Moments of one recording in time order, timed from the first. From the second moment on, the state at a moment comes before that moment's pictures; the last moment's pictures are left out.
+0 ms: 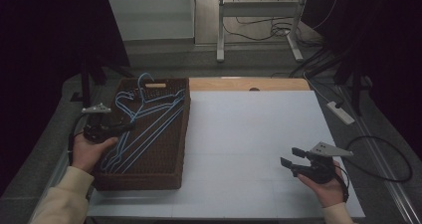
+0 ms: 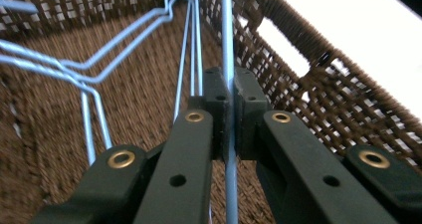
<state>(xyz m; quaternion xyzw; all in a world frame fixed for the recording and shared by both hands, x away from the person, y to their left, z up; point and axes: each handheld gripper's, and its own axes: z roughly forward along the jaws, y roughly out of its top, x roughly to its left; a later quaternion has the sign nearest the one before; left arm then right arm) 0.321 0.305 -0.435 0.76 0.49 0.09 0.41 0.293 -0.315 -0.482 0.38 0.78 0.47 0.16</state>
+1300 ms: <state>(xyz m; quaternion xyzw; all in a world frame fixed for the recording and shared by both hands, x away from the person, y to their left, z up) 0.252 0.253 -0.422 0.76 0.43 0.17 0.47 0.292 -0.317 -0.479 0.38 0.78 0.47 0.17</state>
